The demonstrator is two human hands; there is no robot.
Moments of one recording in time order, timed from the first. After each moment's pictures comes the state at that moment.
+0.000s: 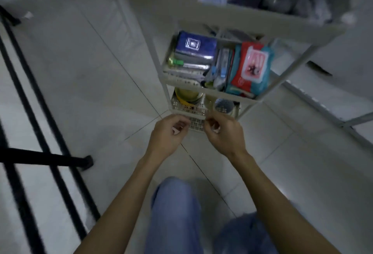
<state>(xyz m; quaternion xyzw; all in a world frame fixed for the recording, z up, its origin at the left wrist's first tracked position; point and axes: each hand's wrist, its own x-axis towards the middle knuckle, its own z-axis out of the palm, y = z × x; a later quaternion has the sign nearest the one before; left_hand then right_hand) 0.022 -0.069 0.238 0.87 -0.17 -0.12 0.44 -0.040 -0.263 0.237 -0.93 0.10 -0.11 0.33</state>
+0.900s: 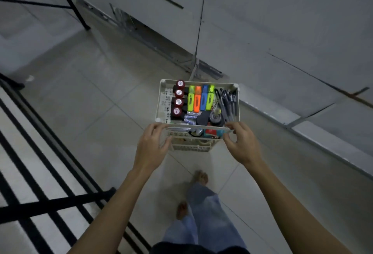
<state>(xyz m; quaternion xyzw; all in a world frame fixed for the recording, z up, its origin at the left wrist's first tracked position) 0.092 -0.038 0.566 0.91 -0.27 -0.06 0.32 -0.051 -0.308 0.573 -0.92 0.25 -0.09 0.30</state>
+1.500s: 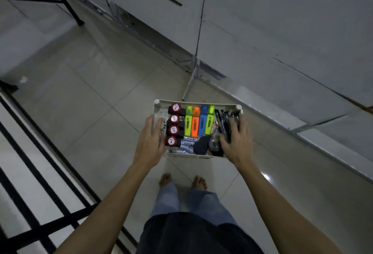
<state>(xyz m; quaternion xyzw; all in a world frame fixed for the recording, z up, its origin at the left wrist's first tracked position) 0.198 -0.098 0.516 0.93 -0.28 -0.10 0.20 0.046 -0.369 0.516 -0.93 0.31 -0.05 0.21</state>
